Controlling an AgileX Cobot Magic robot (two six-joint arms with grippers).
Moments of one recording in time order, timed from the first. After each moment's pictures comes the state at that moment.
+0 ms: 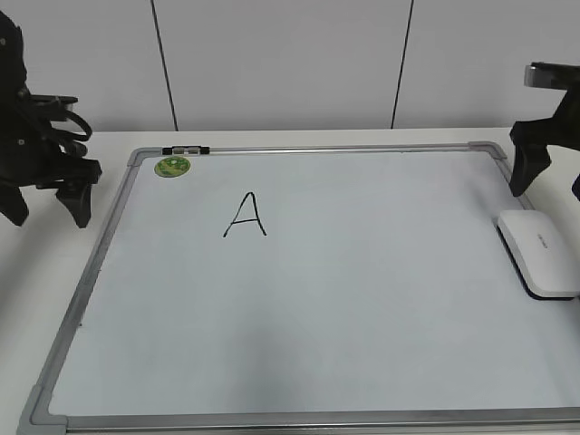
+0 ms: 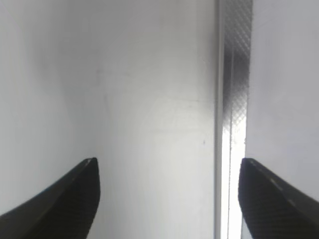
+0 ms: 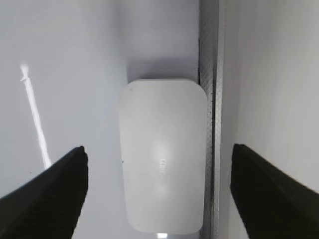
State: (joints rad) left arm -0.12 2.08 -1.55 0.04 1.04 -0.15; right arm -0.10 2.06 -1.70 0.10 1.21 -0.11
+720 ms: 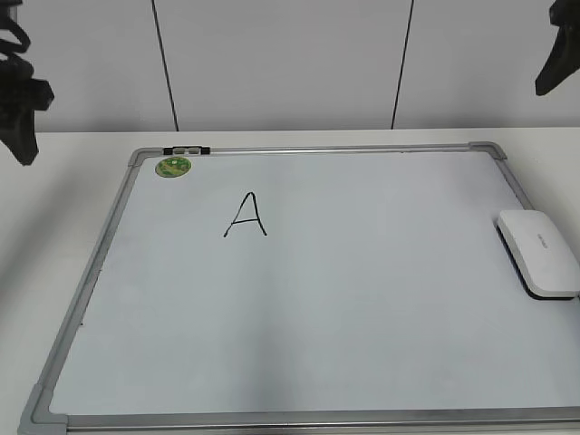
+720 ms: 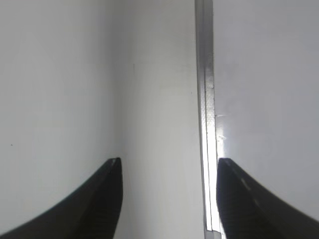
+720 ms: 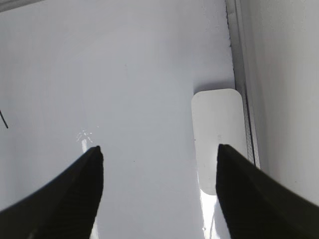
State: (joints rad) left arm -0.16 1.77 -1.55 0.10 1.22 -0.17; right arm -0.10 1.75 -1.69 0.23 1.23 0.00
